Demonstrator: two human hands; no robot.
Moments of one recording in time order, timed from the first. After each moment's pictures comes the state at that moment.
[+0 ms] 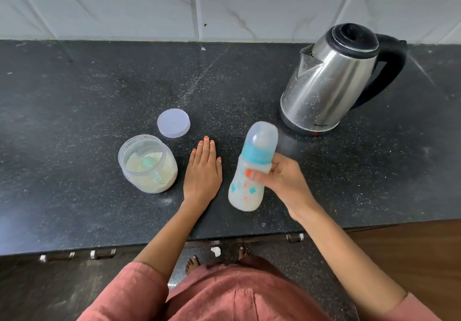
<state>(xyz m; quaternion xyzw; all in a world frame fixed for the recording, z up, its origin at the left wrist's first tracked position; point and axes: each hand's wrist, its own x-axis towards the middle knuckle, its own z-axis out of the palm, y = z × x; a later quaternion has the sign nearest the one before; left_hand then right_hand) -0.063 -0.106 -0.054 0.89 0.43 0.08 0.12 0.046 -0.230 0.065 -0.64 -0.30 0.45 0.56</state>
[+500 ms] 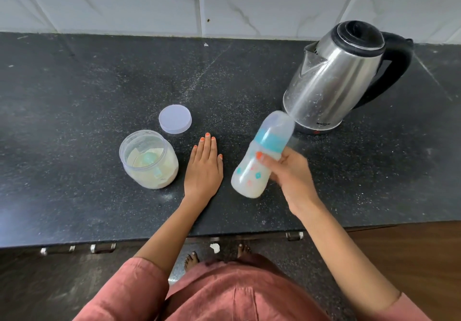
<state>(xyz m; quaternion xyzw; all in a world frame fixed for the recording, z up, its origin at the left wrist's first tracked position) -0.063 -0.106 -0.054 0.89 0.43 0.09 0.12 0.050 -0.226 0.063 -0.63 -0.21 0.42 0.62</state>
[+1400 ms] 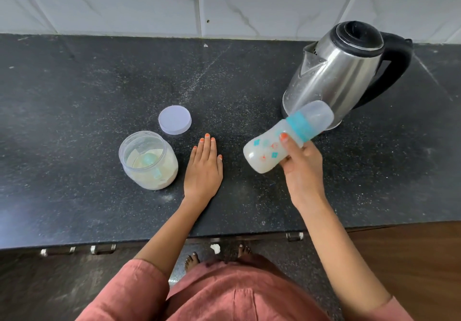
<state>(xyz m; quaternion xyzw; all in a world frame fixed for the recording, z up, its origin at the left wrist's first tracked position) -0.063 -0.107 -0.054 0.89 0.43 0.10 0.12 0.062 -0.223 0.066 -0.53 -0.14 0.38 0.74</state>
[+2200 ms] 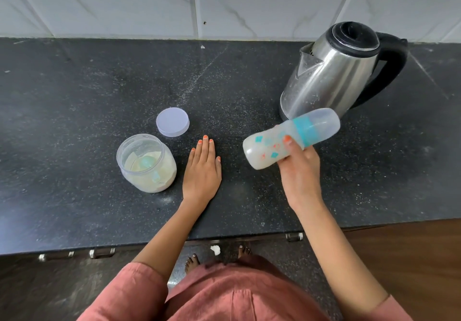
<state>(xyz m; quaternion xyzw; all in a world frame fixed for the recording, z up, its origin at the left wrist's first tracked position) -0.062 -0.106 -0.055 0.89 0.43 0.09 0.12 0.066 -0.223 0.052 -0.44 -0.16 0.41 0.79</state>
